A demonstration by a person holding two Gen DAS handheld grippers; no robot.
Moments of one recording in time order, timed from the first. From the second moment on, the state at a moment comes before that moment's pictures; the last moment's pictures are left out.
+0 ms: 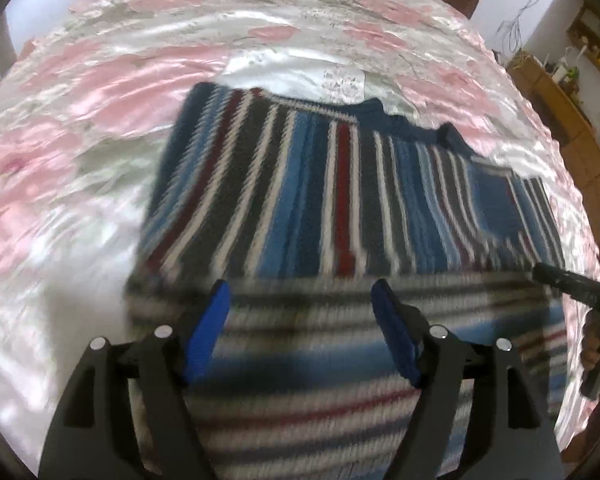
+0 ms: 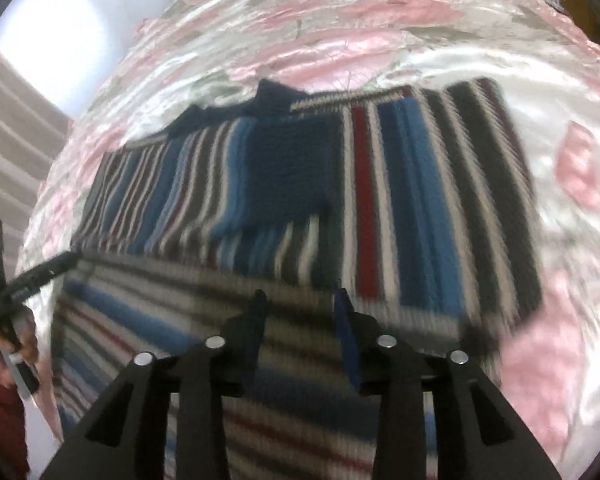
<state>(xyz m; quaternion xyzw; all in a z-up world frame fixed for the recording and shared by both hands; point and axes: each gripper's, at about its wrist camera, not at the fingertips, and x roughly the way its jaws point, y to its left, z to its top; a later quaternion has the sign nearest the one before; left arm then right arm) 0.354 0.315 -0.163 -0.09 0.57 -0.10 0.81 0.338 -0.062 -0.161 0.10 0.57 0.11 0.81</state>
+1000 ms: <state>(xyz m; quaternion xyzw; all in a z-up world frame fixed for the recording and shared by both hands) 0.102 0.370 -0.170 -0.20 0.66 -0.10 0.72 0.061 -0.075 -0.158 0.16 0.64 0.08 0.75</state>
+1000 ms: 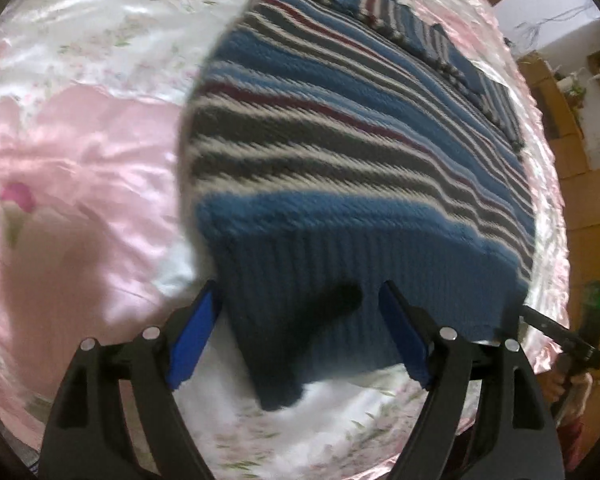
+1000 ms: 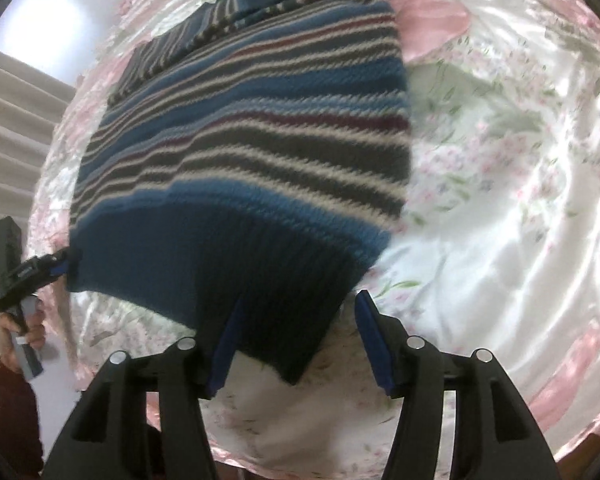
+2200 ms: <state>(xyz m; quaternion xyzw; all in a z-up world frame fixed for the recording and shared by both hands) 0.156 0.376 -0.104 -0.28 0.57 -0.10 0.77 0.119 -0.110 -0.080 0.23 0.55 0.13 0.79</state>
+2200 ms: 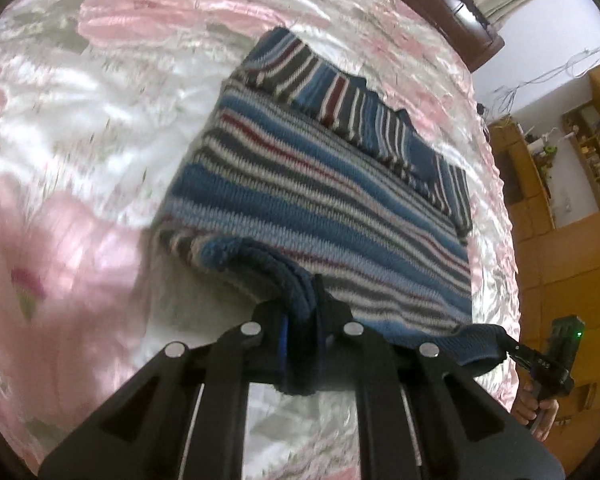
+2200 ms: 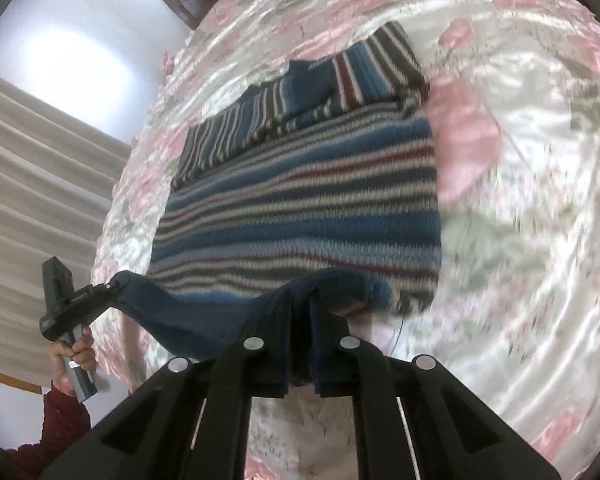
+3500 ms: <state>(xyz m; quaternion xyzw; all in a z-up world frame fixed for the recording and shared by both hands) 0.247 0.397 -0.090 -0.22 0.53 -0.07 0.81 0.214 -0.160 -0.079 0.21 0.55 0.10 0.80</state>
